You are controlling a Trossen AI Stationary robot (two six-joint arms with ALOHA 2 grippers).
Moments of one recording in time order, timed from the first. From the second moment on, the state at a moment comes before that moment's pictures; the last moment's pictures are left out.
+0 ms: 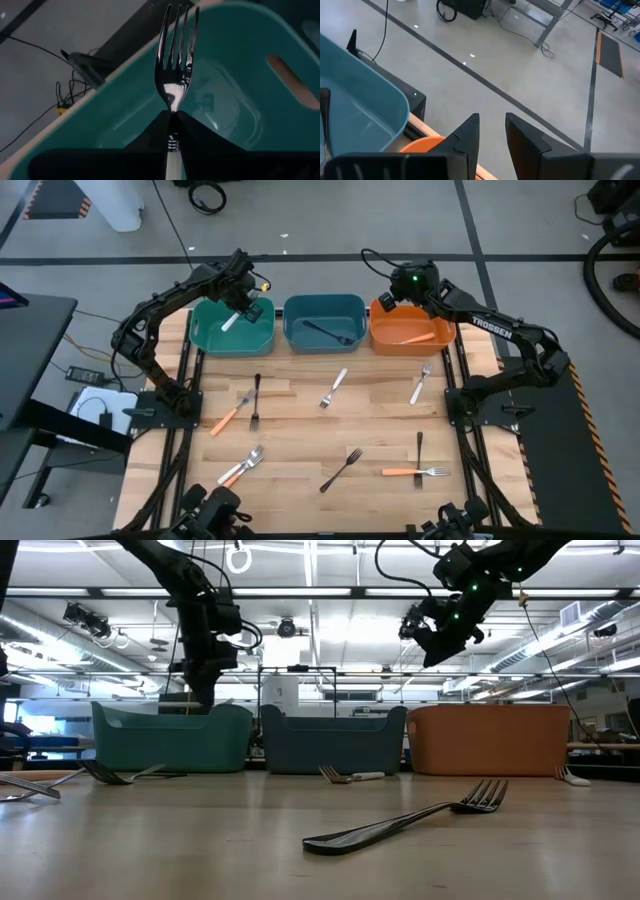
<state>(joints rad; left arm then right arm) 0.96 1.65 1.35 -0.91 -0.13 0.08 -0.80 1.30 1.03 -0.26 0.35 -0.13</state>
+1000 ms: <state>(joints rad) 0.79 1.63 1.58 -1.15 -0.05 -0.10 -0.74 1.08 1.03 -0.61 0.28 -0.14</state>
